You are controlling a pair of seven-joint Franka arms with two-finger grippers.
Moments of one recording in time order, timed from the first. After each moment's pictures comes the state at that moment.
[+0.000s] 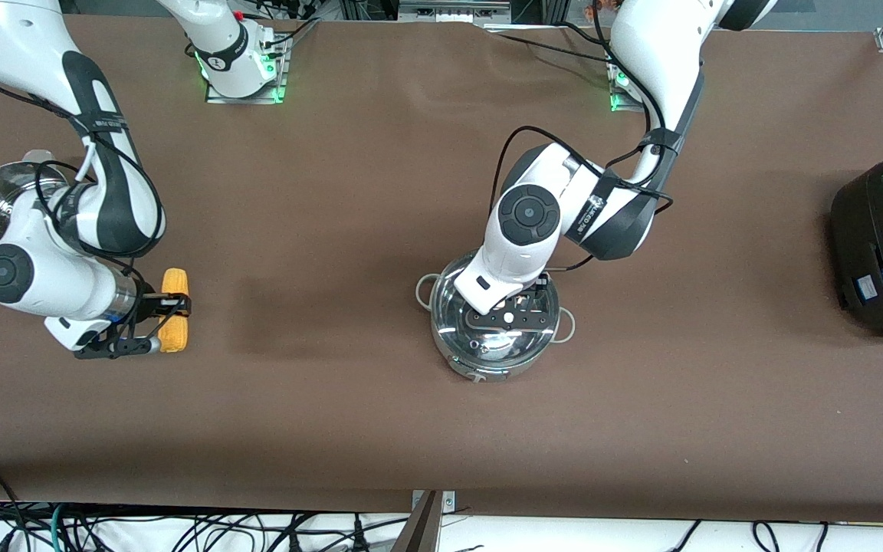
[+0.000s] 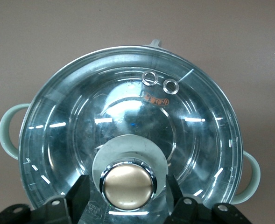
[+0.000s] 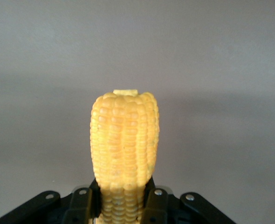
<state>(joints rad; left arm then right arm) -0.55 0.75 -0.03 -1.16 -0.01 1.90 -0.55 -0.05 0.53 0.10 -1.61 -0.02 2.04 -0.05</state>
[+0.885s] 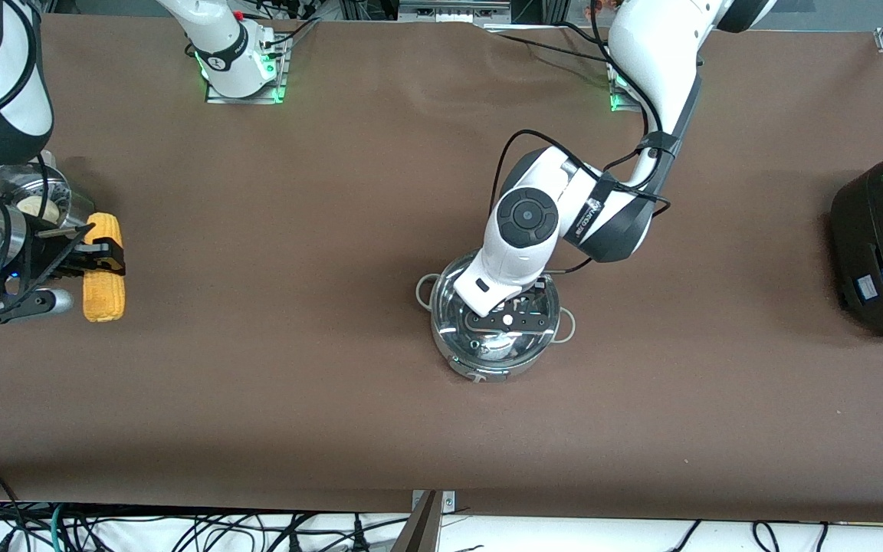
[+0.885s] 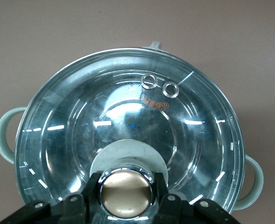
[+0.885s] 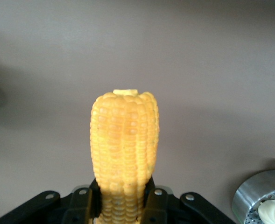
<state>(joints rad) -0.56 0.76 -0.02 -1.16 -0.01 1.91 -0.55 -0.04 0.42 0.15 -1.21 -0.02 1.52 -0.09</state>
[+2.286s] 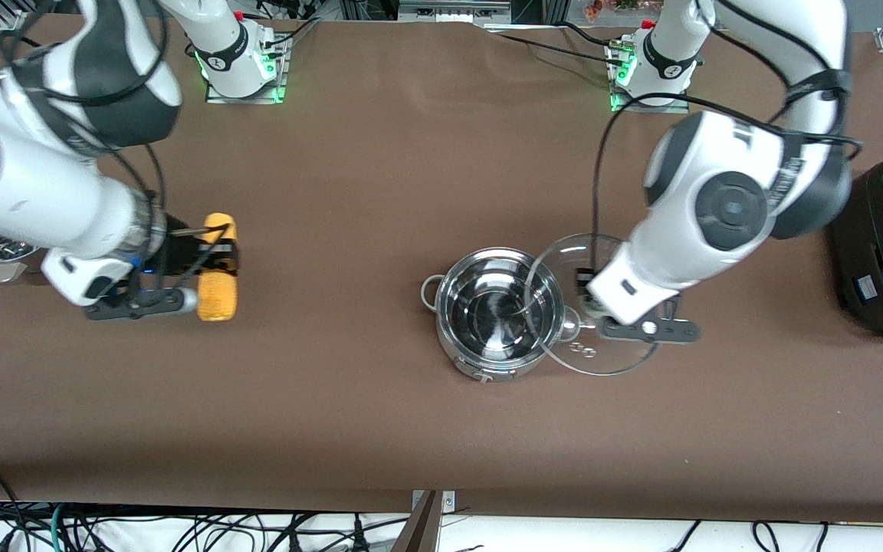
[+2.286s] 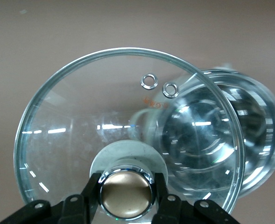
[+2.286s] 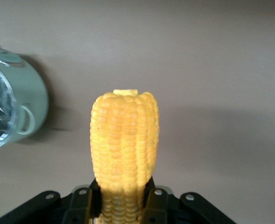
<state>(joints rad) -0.35 0.52 0.07 -1.24 -0.09 1.68 -0.26 0.20 0.46 0.16 -1.20 0.07 1.64 0.27</state>
